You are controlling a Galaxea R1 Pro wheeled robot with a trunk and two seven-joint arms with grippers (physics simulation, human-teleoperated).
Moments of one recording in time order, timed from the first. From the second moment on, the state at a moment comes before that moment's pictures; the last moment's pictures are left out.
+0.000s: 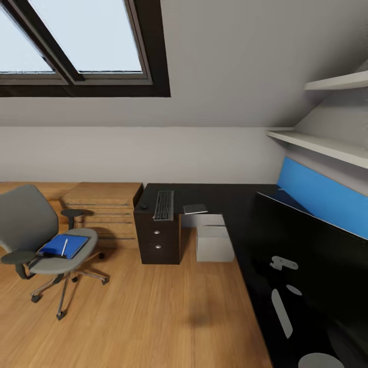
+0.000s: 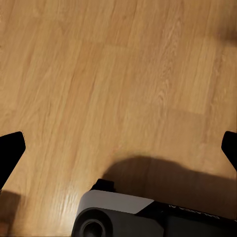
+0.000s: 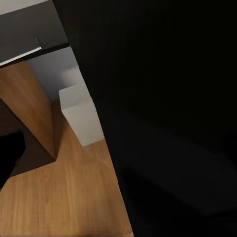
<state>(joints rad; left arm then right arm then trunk) -0.05 -0.04 -0.43 -0.63 0.44 -0.08 0.46 -0.45 -0.01 -0.23 -1.00 -0.14 0.19 -0.05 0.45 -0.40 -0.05</state>
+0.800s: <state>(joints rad) -0.05 -0.04 -0.43 -0.63 0.44 -0.08 0.46 -0.45 -0.01 -0.23 -0.98 -0.14 0.18 -0.05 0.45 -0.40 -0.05</state>
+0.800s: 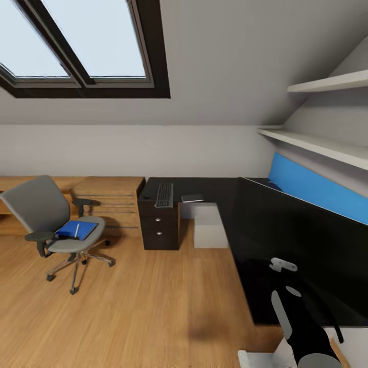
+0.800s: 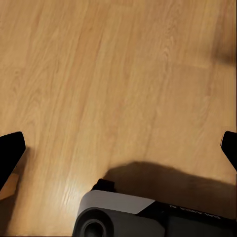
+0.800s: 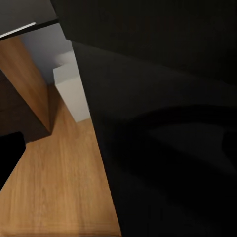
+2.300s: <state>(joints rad) -0.05 -0.04 -0.42 -0.63 0.44 -0.07 0.46 -0.45 -0.01 -0.22 -0.98 -0.15 0.13 -0.05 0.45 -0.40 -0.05</state>
